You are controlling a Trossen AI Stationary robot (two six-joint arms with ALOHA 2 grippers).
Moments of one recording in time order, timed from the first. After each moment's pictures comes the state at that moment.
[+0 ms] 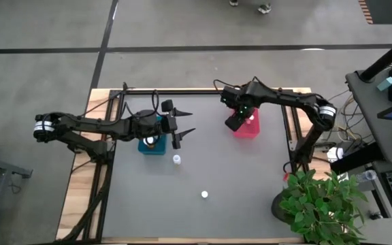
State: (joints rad) left arm 0.10 1.24 0.77 0.36 -0.20 0.35; right arm -0.44 1.72 1.43 -1.22 0.09 0.31
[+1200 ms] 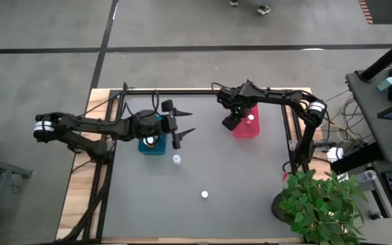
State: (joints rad) left arm 0.10 1.24 0.77 0.36 -0.20 0.35; right arm -0.50 1.84 1.37 -1.06 0.11 0.25
